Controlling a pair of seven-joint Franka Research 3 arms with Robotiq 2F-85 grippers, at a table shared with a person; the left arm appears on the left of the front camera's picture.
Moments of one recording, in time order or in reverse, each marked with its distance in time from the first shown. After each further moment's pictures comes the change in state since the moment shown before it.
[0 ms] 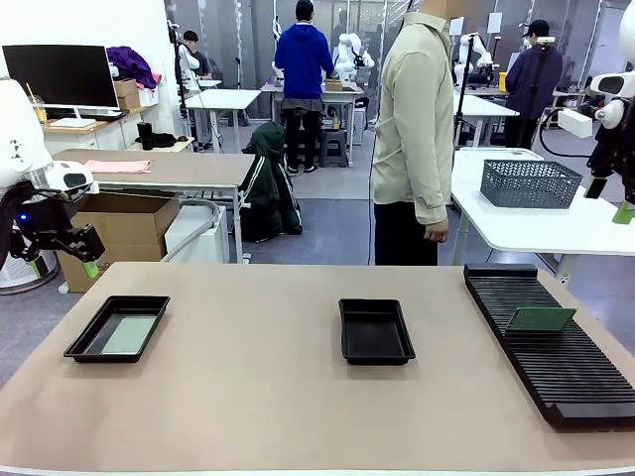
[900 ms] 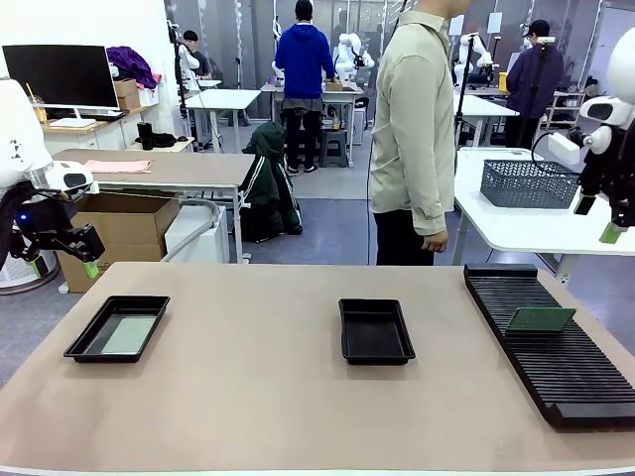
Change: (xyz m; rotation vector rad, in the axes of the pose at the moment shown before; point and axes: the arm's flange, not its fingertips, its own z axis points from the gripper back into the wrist) left arm 0.000 0.000 0.000 0.000 0.000 0.000; right arm -0.002 -0.002 -0.047 -0.051 0.008 0.016
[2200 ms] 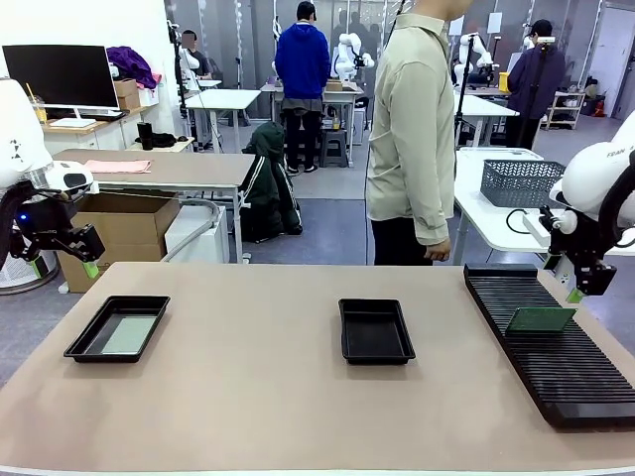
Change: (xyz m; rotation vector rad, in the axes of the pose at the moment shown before) left arm 0.000 0.000 0.000 0.000 0.000 0.000; right arm -0.010 -0.004 -0.138 -0.078 -0.012 0.111
